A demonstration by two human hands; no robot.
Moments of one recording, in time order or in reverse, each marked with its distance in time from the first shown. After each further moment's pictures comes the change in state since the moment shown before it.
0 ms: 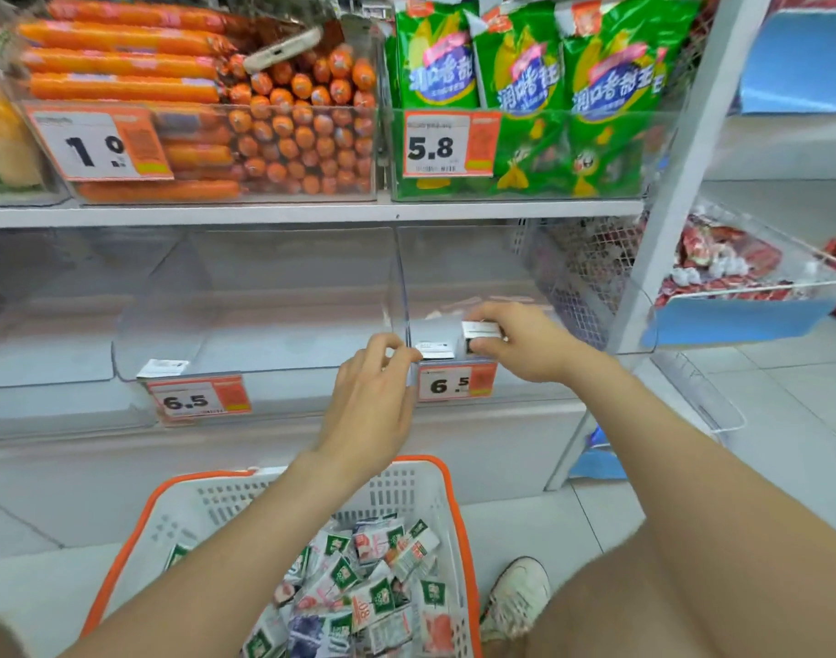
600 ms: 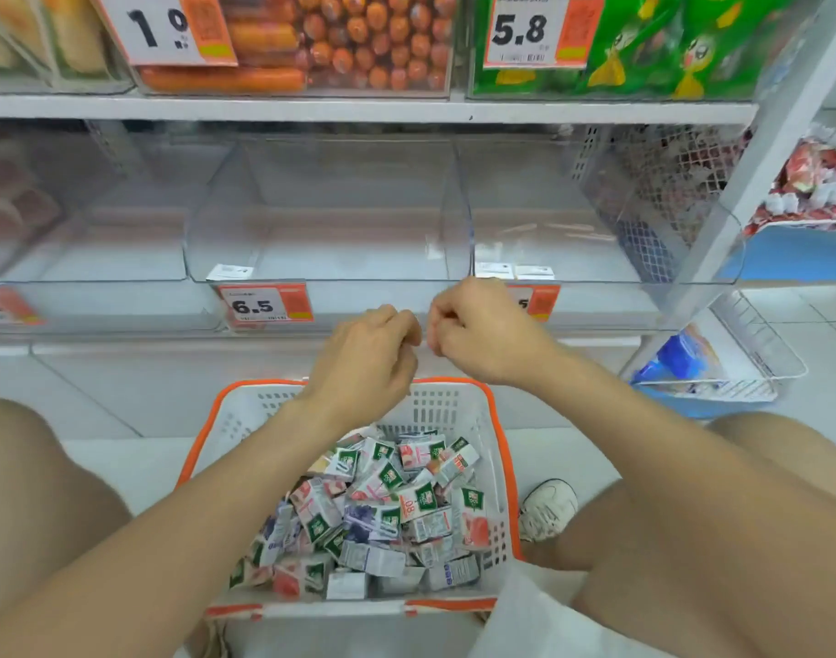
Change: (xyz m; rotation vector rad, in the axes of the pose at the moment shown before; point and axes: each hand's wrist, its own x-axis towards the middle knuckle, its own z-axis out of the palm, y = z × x) left_hand -0.061 -0.057 -0.024 -0.012 -0.058 0.046; right_hand -0.044 -0.146 0.066 0.142 -0.012 -0.042
